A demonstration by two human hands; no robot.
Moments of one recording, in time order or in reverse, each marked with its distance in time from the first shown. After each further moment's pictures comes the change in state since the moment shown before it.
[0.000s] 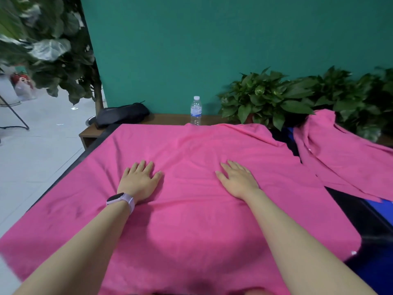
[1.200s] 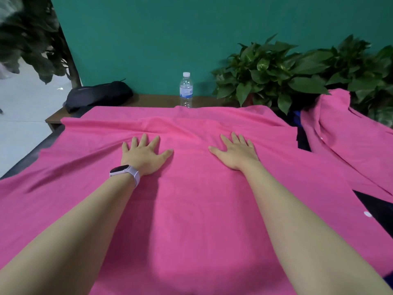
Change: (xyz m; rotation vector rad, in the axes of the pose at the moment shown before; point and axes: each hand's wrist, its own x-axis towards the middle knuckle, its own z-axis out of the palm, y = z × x) left_hand 0.106 0.063 0.013 0.082 -0.052 -0.004; right_hand 0.105 0.035 -0.003 -0.038 -0.076 0.164
